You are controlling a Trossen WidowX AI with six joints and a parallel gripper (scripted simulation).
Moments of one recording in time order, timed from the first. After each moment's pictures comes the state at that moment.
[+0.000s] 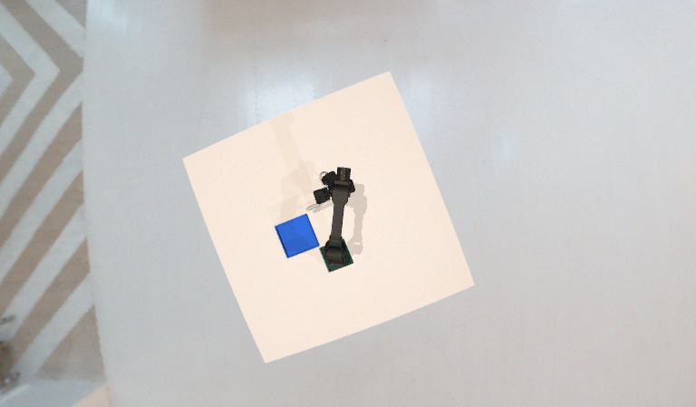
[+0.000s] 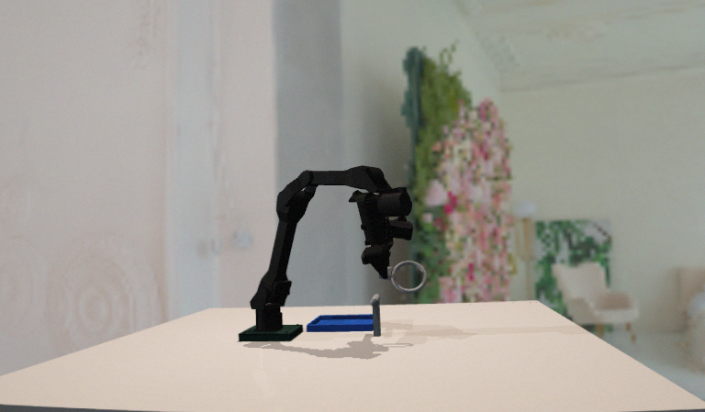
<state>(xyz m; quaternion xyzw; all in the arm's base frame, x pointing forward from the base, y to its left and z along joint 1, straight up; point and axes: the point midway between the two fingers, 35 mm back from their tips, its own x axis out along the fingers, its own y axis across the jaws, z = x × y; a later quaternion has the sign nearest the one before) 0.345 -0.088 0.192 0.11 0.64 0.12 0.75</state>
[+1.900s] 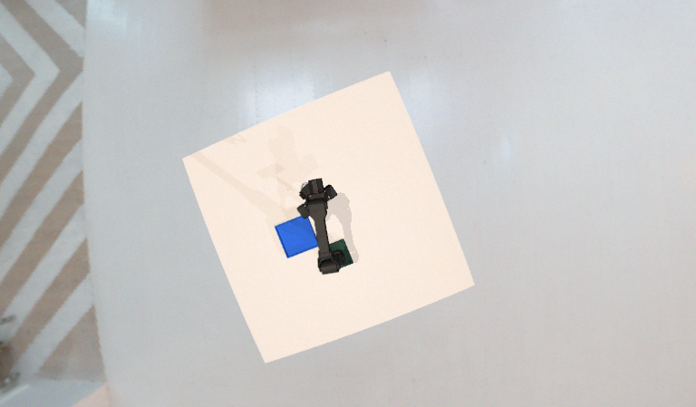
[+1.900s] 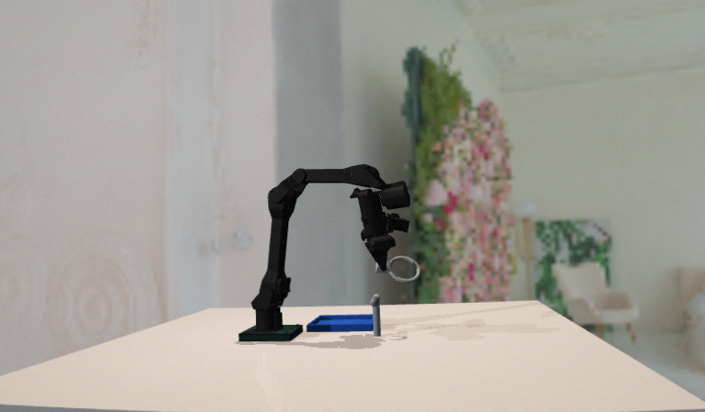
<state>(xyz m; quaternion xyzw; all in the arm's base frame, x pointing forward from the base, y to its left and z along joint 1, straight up) 0.324 -0.007 0.202 -0.05 0.63 0.18 0.75</state>
